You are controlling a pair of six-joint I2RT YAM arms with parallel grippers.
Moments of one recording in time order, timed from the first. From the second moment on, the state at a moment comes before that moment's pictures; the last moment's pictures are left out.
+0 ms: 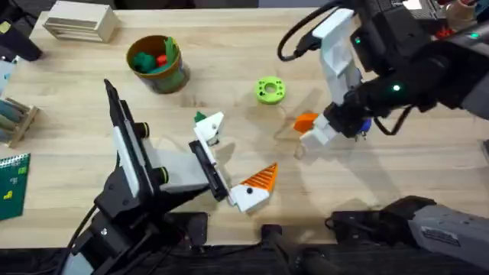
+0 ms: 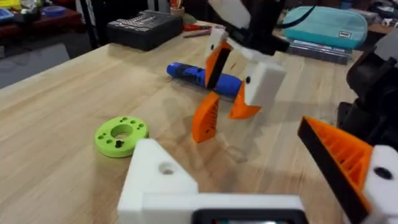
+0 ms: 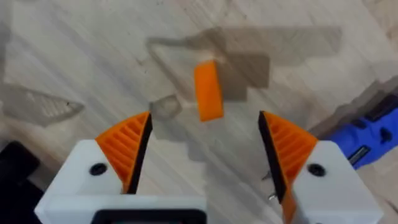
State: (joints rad) left arm -0.70 0.00 0.01 -0.06 0.37 -0.02; right arm 0.38 1.27 0.94 -0.97 -0.15 -0.37
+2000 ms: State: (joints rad) left arm -0.70 0.00 0.01 -0.06 0.37 -0.02; right arm 0.25 0.86 0.89 -0.86 -0.25 -0.34
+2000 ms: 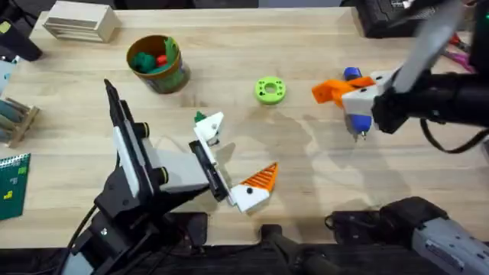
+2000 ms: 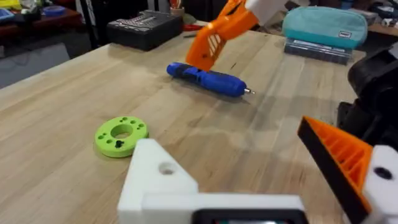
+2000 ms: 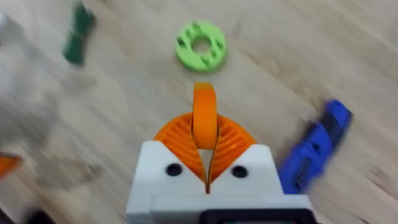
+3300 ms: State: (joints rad) left arm -0.70 0.00 0.01 -0.06 0.35 -0.16; right arm 0.43 1.37 0.52 0.41 -1.17 1.20
